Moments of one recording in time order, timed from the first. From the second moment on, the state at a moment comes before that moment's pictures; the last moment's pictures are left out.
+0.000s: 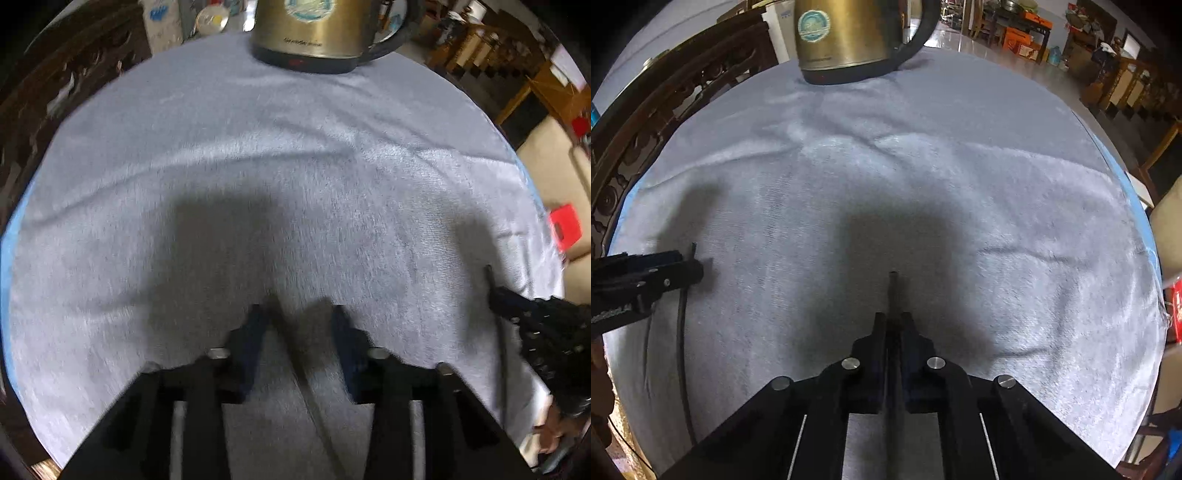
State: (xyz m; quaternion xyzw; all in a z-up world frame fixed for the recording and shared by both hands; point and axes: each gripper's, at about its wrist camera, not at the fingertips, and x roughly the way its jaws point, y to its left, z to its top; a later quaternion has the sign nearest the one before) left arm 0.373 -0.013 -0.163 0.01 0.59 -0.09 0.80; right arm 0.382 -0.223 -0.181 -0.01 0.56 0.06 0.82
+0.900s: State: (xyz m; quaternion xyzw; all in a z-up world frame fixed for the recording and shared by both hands) left arm 0.341 -0.009 -0.153 0.10 0.60 -0.14 0.78; right arm 0.362 -0.252 -0.182 -0.03 0.63 0.08 0.78
